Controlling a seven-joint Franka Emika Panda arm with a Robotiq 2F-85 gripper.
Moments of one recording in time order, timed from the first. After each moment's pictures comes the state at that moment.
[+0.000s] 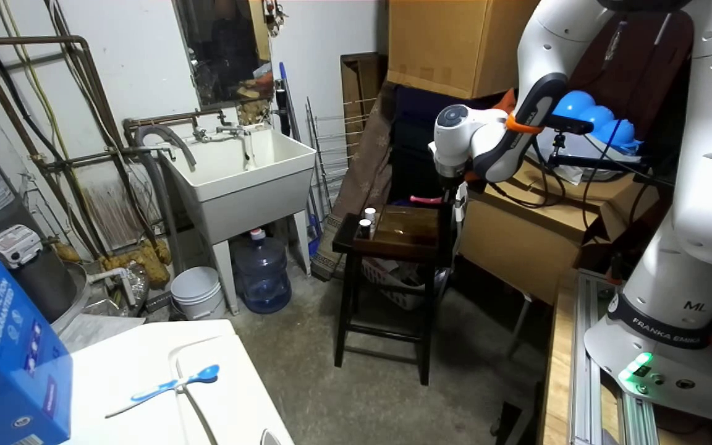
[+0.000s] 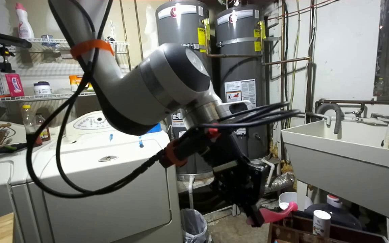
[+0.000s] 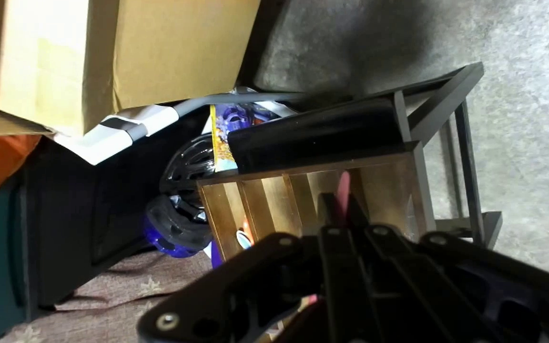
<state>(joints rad) -0.28 0.32 -0.31 -2.32 -1.08 2.77 0.41</state>
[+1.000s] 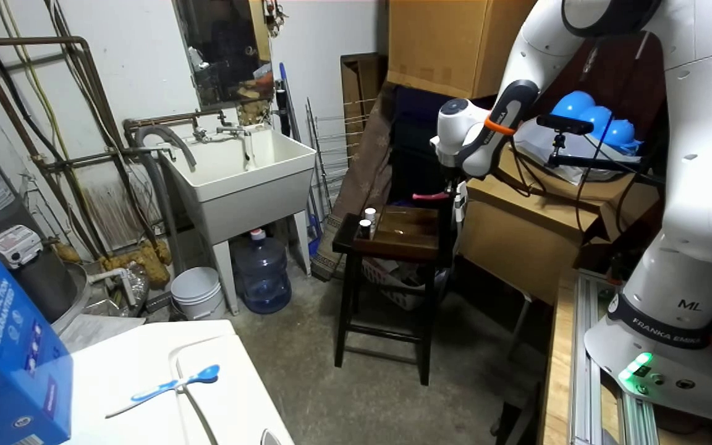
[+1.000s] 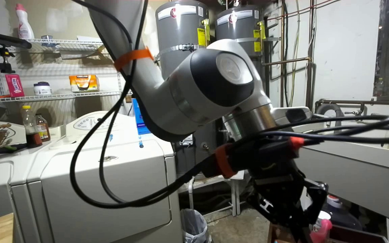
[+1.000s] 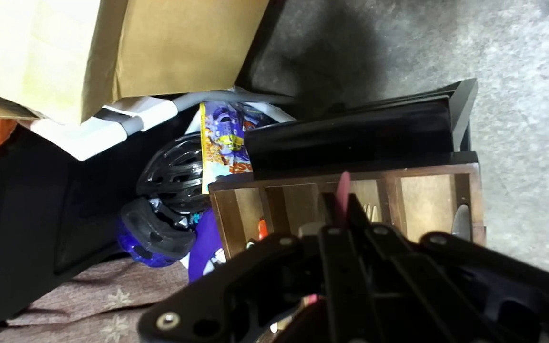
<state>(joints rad) -0.41 0.46 -0.28 -2.15 -0.72 2.79 -0.08</state>
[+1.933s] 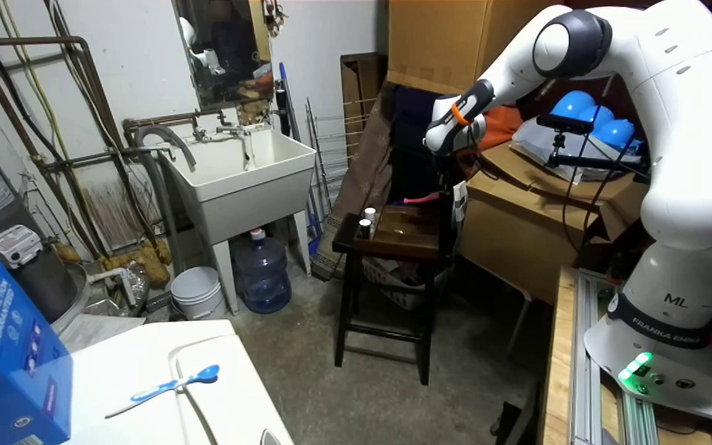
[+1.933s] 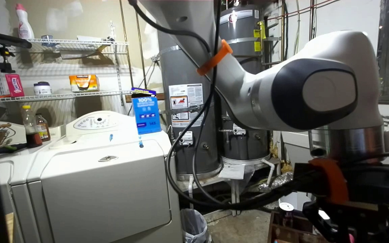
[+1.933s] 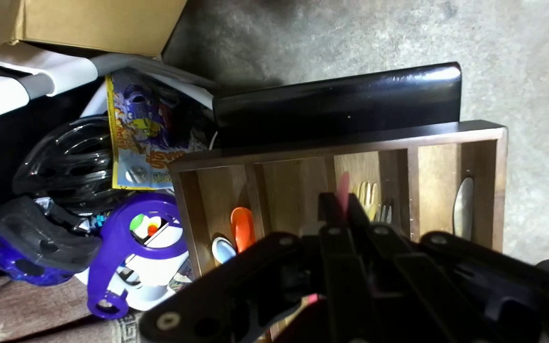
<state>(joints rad) -0.69 0.76 -0.02 -1.64 -0.20 2.45 -0.72</state>
